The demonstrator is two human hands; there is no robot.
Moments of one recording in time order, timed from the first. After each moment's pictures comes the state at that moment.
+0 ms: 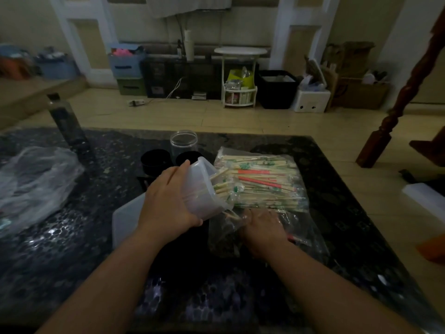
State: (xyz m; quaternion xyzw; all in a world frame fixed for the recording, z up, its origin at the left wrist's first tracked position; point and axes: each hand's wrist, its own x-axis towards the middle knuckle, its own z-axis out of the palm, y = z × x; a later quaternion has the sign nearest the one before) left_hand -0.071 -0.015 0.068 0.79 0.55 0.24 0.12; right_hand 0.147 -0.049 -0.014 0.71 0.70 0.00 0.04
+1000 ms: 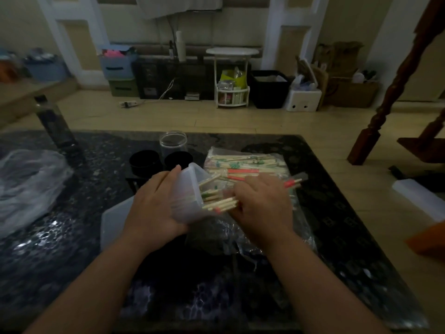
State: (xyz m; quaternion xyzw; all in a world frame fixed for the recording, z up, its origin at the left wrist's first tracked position) left_hand -0.076 -0.022 0.060 0.82 0.51 0.25 0.07; right_hand 0.142 -0.084 0.071 0.56 0.71 0.23 -0.35
